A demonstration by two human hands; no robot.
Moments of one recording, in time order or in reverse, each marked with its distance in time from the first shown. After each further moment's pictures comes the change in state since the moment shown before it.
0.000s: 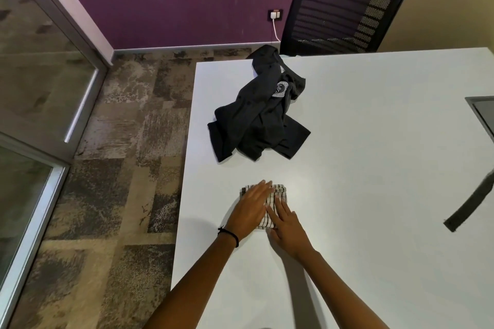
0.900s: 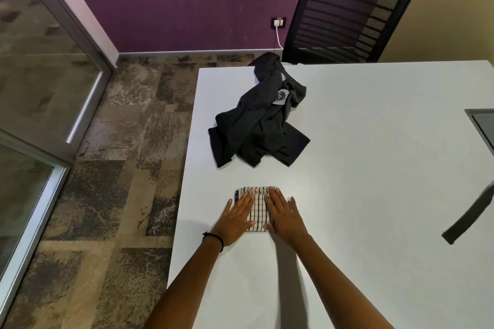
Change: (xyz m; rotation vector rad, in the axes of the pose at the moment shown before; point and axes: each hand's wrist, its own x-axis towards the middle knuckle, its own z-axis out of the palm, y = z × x) left_hand -0.017 -0.038 0.001 0.298 -0.314 -0.171; right_hand 0.034 -0.004 -0.035 -0.414 -0.104 -0.021
